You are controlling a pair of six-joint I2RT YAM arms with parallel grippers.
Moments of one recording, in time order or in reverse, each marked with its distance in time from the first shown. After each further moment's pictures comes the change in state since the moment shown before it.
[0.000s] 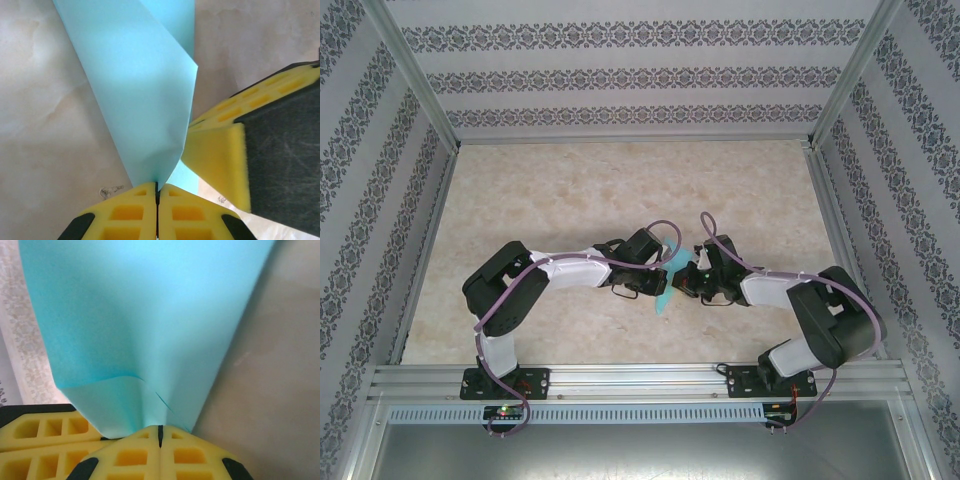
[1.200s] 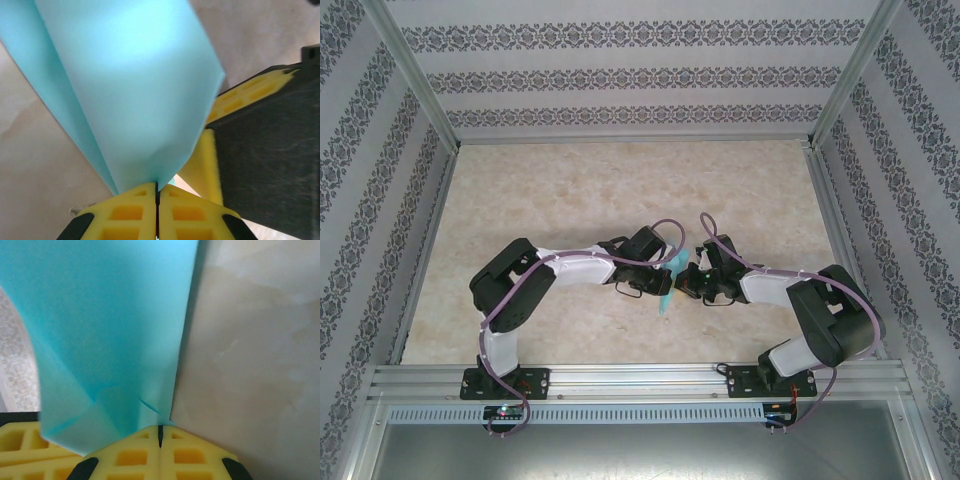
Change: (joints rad) left arm 0.006 0.050 0.044 -0.002 0.075 0.000; right arm -0.007 0.016 0.020 -0.061 0.021 -0.023
